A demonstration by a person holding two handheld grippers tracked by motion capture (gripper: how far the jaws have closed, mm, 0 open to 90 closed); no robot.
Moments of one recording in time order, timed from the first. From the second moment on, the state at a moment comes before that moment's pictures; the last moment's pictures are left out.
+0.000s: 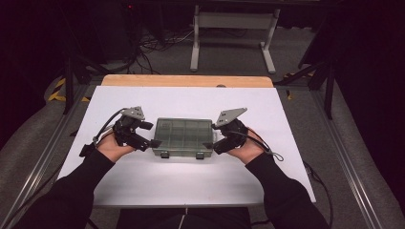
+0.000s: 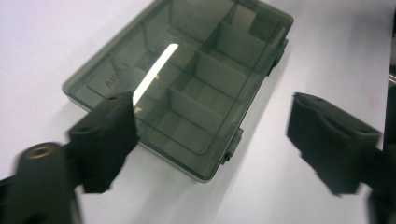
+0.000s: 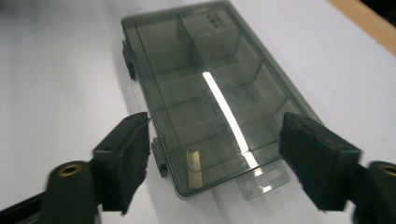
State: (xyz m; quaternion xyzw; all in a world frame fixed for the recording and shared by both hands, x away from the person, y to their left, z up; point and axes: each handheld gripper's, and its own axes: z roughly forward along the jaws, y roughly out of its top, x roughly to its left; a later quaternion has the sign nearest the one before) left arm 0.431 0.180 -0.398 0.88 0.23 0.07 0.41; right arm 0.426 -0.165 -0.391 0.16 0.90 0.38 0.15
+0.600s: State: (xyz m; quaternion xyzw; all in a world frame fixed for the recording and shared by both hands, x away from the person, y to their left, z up) left arm 0.402 0.217 -0.391 0.82 0.25 0.13 0.51; right arm 0.402 -0.196 -0.372 0.17 0.85 0.46 0.19
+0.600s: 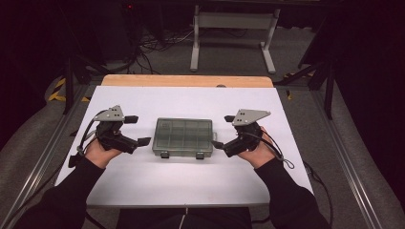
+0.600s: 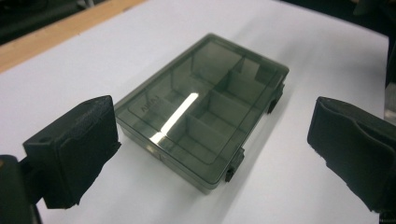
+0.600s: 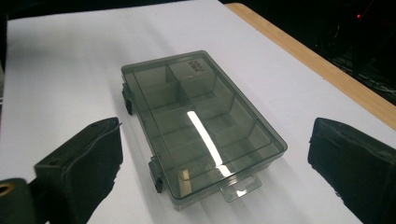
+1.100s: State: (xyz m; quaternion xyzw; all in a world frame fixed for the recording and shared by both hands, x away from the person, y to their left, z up) left arm 0.372 0.249 -0.423 0.75 0.26 0.21 0.58; right arm 0.381 -0.231 -0.387 0.18 0.80 0.53 0.23
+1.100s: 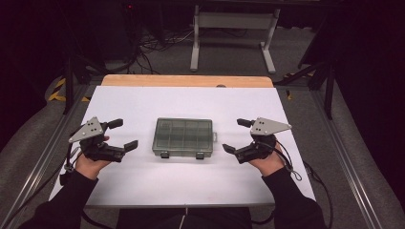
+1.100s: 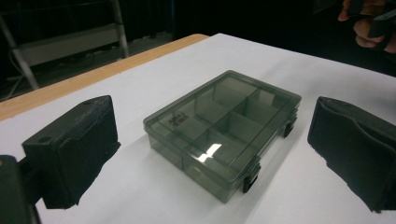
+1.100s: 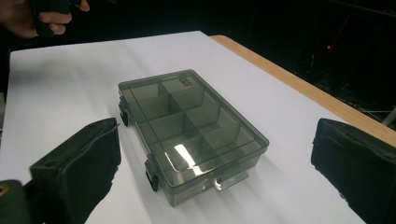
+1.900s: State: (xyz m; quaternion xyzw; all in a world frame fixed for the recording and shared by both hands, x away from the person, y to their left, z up) left arm 0.362 0.267 -0.480 0.73 0.28 0.22 0.59; right arm 0.372 -0.261 -0.444 0.23 0.77 0.54 0.24
